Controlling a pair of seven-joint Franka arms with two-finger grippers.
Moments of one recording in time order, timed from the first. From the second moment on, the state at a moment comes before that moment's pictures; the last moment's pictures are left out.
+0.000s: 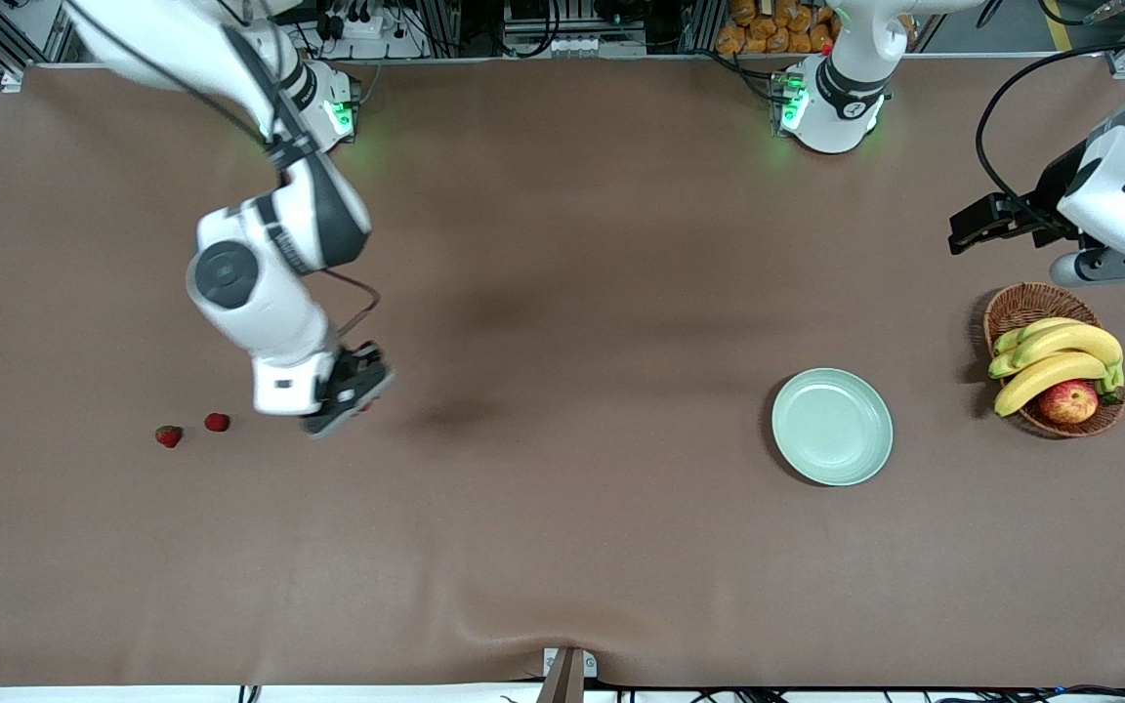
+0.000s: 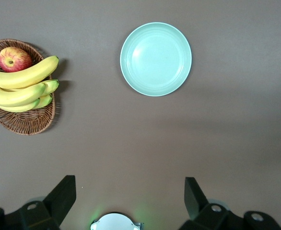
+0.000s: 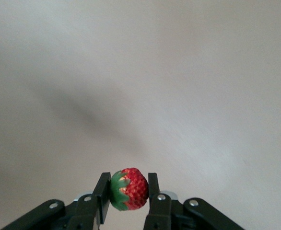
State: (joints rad) left arm 0.00 0.01 -0.11 -1.58 -0.02 1.47 -0.20; right arm 0.33 0.36 0.08 -1.85 -0.02 2.35 -0.38
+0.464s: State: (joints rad) left arm 0.00 0.04 -0.11 -1.58 -0.02 1.47 -0.20; right arm 0.53 0.52 0.08 -1.62 0.02 2.35 -0.21
